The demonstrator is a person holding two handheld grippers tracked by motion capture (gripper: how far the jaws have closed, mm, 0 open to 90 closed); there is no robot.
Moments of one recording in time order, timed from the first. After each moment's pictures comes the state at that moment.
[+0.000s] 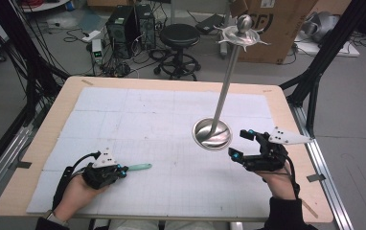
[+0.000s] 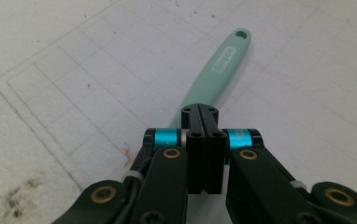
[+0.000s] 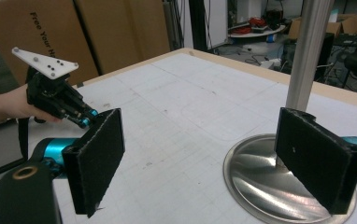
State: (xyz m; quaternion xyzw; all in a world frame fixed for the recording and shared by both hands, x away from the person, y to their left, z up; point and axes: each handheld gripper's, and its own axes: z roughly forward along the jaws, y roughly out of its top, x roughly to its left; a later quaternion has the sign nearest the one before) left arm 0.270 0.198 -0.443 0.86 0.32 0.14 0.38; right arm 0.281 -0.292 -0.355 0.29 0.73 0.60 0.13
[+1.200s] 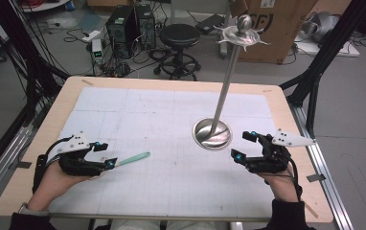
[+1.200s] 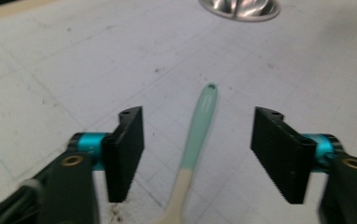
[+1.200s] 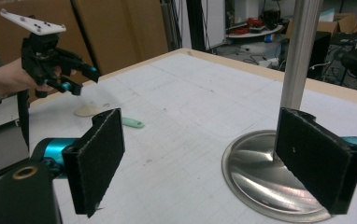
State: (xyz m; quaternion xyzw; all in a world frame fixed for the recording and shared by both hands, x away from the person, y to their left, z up) left arm 0.279 0.247 -0.392 0.81 0.30 0.14 0.48; right arm 0.276 -0.298 -0.357 0.29 0.73 0.60 0.13
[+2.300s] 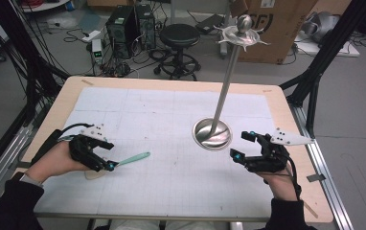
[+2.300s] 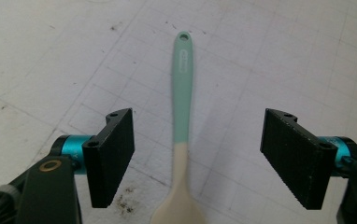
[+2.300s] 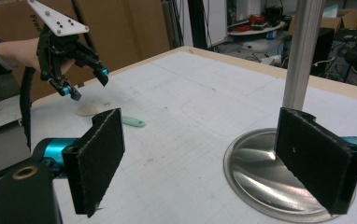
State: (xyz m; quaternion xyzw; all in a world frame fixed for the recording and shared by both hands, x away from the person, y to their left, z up) left arm 0.325 0.228 -0.378 0.92 0.20 0.04 0.32; right arm 0.279 -0.297 -0.358 0.29 0.73 0.60 0.13
